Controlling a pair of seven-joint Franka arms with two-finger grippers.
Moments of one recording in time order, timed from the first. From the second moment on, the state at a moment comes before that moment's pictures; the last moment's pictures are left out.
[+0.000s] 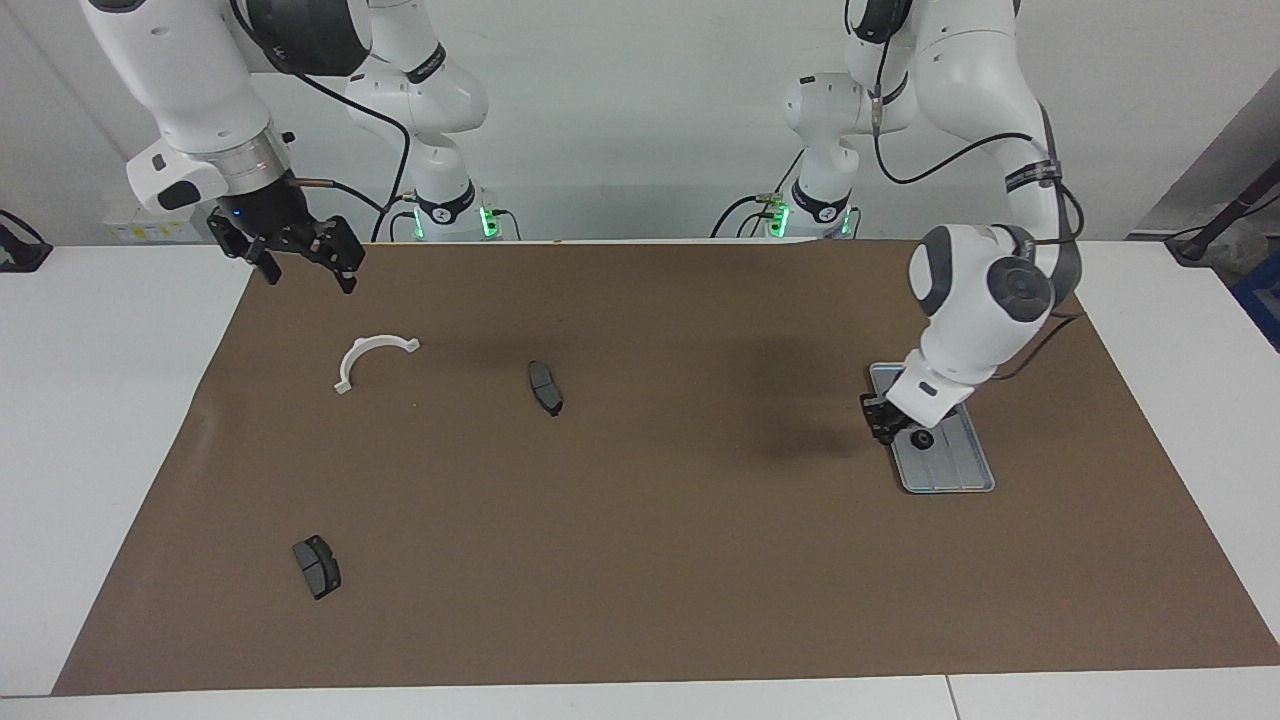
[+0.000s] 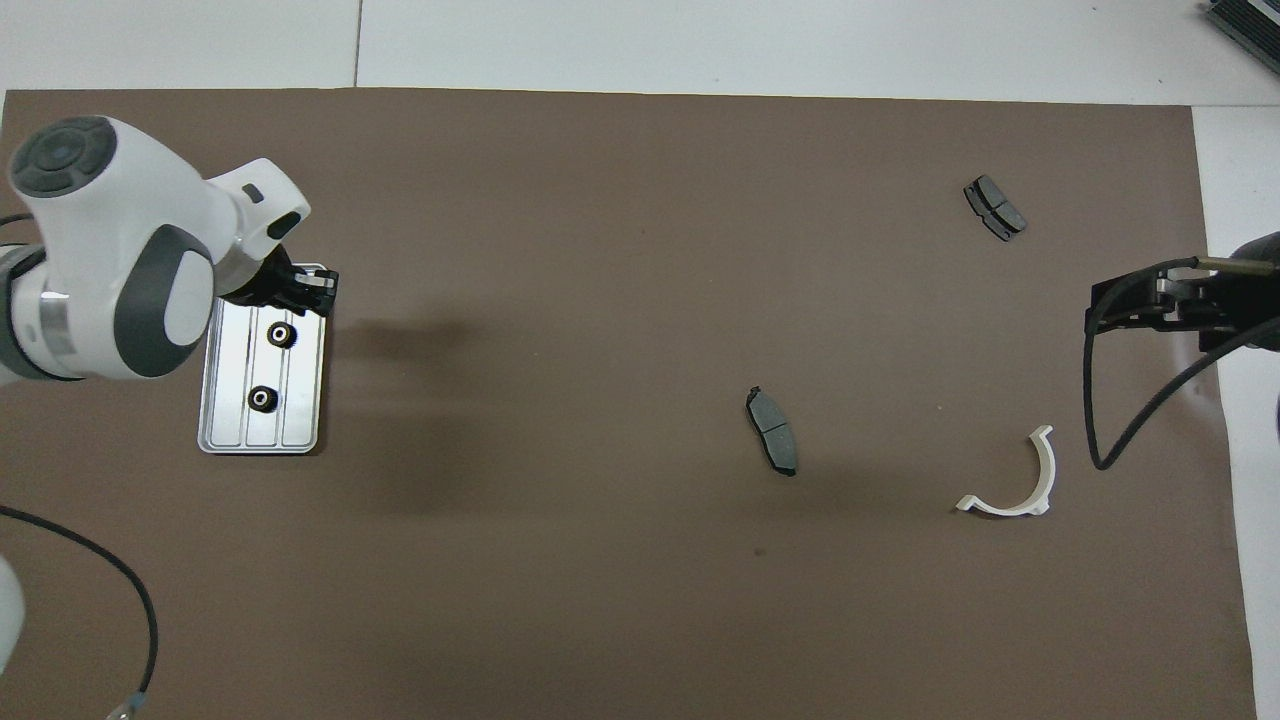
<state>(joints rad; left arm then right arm) 0.02 0.31 -0.08 -1.78 -0.02 2.03 0.10 -0.01 -0.03 0.01 -1.64 -0.02 1.61 0.17</state>
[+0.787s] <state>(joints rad) 0.18 0.27 -0.09 -1.97 -0.02 2.15 0.41 -0.01 -0.03 0.01 -1.64 -0.02 1.61 0.17</state>
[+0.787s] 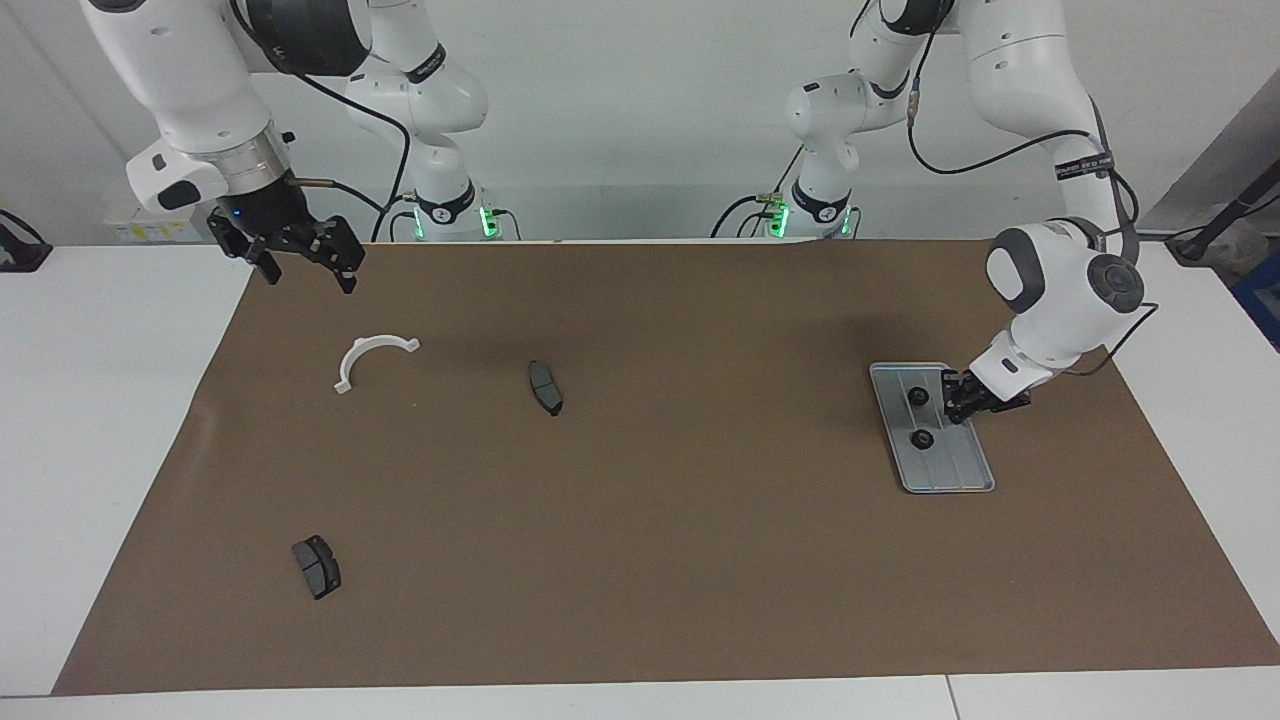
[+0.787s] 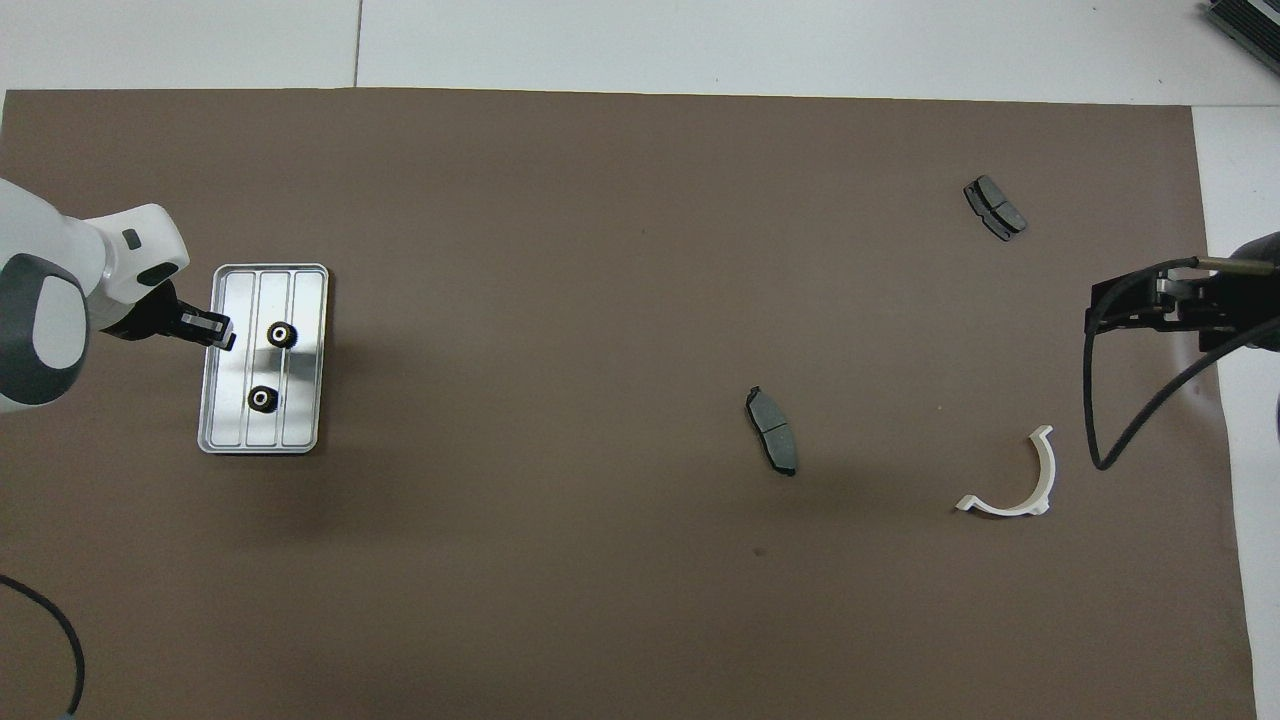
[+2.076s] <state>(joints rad) 0.14 0.13 -0.12 -1.63 -0.02 1.75 0.35 -0.01 -0.03 0.01 -1.64 -0.02 1.61 0.17</state>
